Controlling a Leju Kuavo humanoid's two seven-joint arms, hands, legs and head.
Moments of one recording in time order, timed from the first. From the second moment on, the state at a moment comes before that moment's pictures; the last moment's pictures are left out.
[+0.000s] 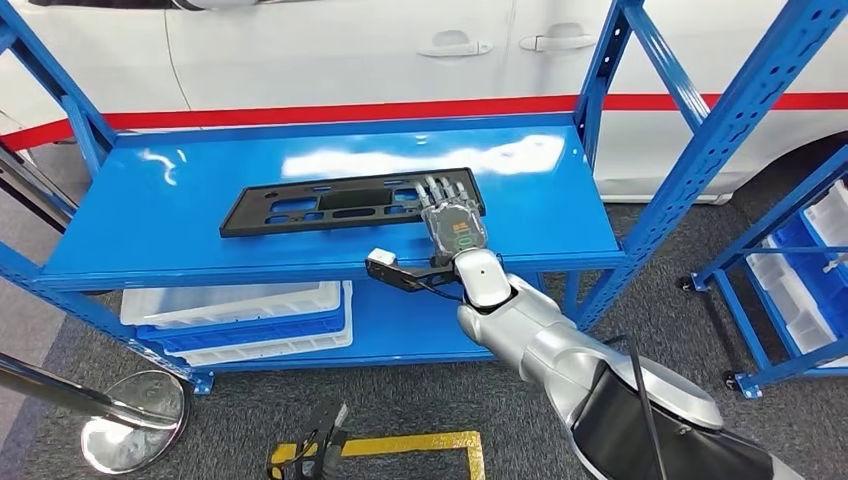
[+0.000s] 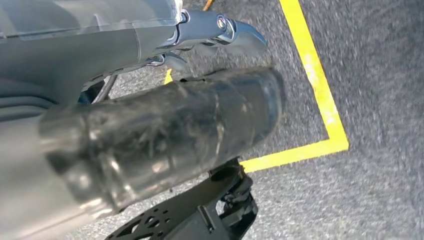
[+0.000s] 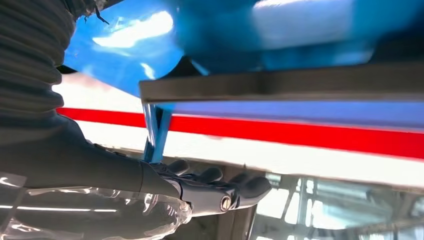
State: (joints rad) left arm -0.30 -0.13 -1.10 -0.25 0.73 0.24 0.01; right arm -0.94 0.22 1.11 -0.40 0.98 -0.43 0.35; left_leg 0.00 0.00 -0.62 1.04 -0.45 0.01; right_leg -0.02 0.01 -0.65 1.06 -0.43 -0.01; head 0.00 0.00
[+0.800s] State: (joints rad) left arm -0.30 -0.13 -1.10 -0.25 0.71 0.24 0.02; right arm -0.92 0.21 1.11 -0.39 0.98 -0.52 0.27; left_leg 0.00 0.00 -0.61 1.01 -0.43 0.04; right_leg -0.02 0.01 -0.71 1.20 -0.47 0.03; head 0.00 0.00
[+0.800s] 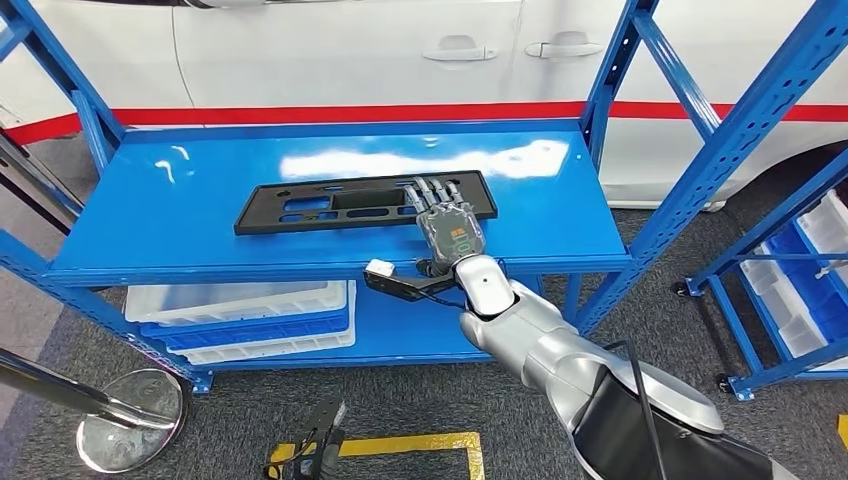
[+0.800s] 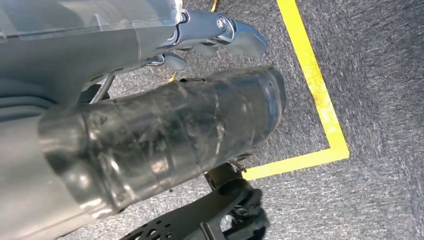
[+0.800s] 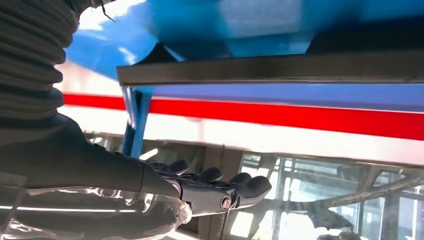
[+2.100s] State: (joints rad) left arm -0.30 -0.13 -1.10 -0.25 0.69 0.24 0.02; right arm -0.90 0.20 1.04 -0.41 0.94 -0.53 0.20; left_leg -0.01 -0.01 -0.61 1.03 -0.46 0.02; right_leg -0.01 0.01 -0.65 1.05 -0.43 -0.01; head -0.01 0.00
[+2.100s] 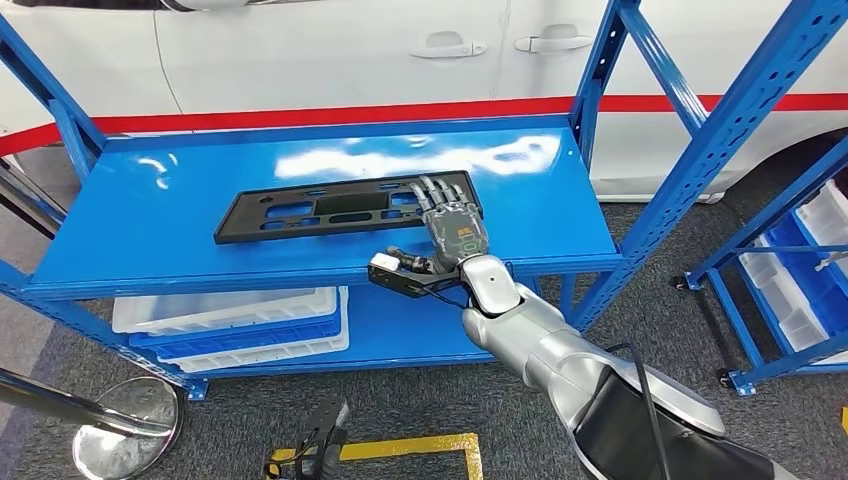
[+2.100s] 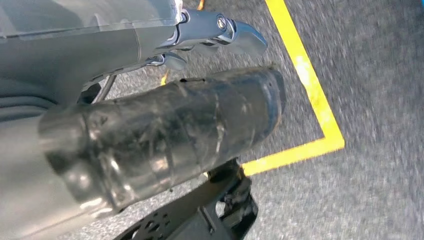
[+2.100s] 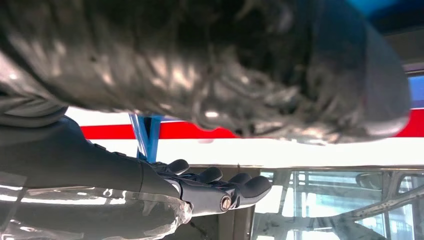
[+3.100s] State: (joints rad) left arm -0.31 -0.13 -1.10 -0.25 0.68 0.23 0.01; right arm -0.90 0.19 1.03 -0.42 0.94 -0.51 0.20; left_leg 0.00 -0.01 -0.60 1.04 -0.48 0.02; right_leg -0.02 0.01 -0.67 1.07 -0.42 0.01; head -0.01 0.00
